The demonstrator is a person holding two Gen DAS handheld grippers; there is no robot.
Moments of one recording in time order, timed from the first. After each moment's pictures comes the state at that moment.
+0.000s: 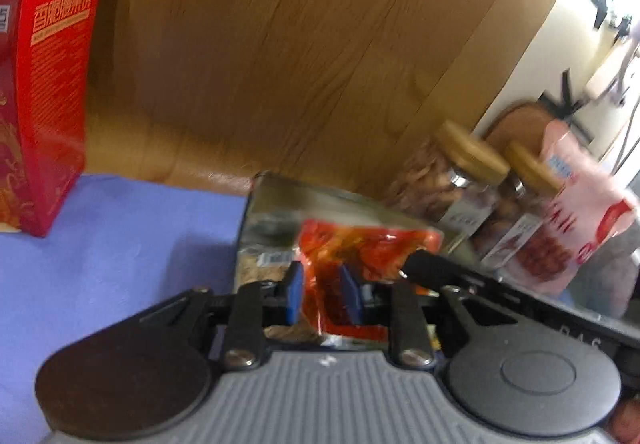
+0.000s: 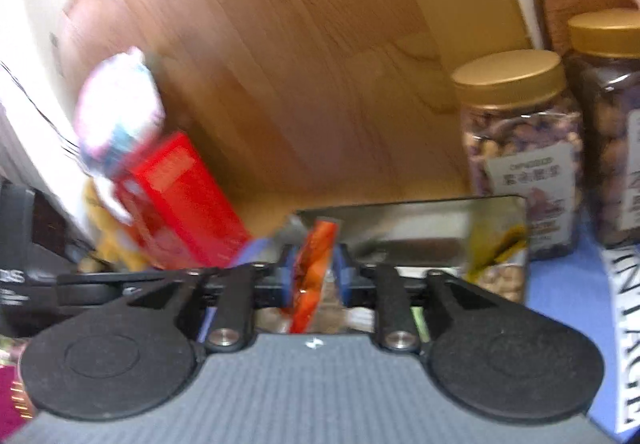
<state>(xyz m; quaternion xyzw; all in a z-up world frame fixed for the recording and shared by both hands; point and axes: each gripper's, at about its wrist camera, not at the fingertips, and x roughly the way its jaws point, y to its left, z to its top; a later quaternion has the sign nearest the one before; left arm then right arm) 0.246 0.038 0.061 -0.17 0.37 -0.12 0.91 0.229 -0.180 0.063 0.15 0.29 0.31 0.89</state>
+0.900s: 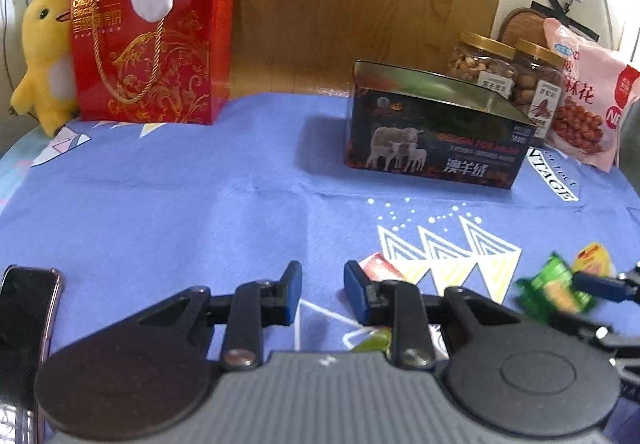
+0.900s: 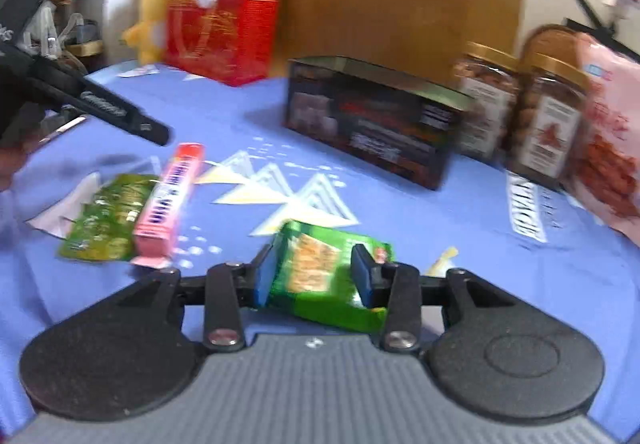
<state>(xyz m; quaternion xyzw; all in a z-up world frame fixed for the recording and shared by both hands) 0.041 0.058 0.030 -0.05 0.37 -0.01 0.93 0.016 -0.201 -0.001 -0.13 0.25 0.28 0.92</state>
